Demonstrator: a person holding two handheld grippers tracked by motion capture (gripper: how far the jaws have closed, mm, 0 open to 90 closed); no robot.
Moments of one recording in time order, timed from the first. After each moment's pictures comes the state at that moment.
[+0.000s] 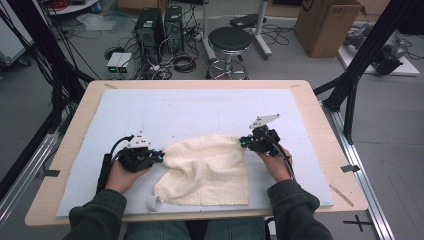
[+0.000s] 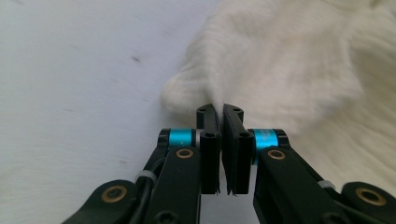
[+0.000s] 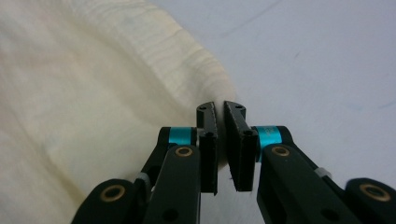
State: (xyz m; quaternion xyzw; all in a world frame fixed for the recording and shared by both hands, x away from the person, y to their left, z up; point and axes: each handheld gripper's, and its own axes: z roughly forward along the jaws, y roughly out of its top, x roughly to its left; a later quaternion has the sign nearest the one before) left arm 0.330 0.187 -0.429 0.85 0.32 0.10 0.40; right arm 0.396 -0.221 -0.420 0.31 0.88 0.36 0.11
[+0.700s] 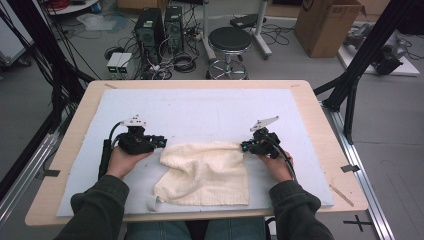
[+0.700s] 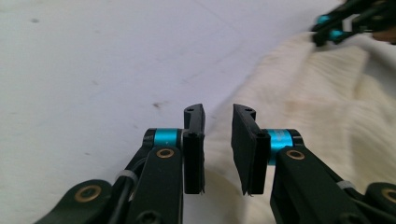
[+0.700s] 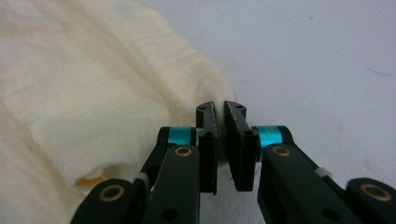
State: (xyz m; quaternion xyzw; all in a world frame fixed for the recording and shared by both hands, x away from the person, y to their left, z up) left arm 0.377 0.197 -0.408 0.79 0.40 0.09 0.46; right arm 0.401 -0.226 -0.432 0.31 0.88 0.35 0.09
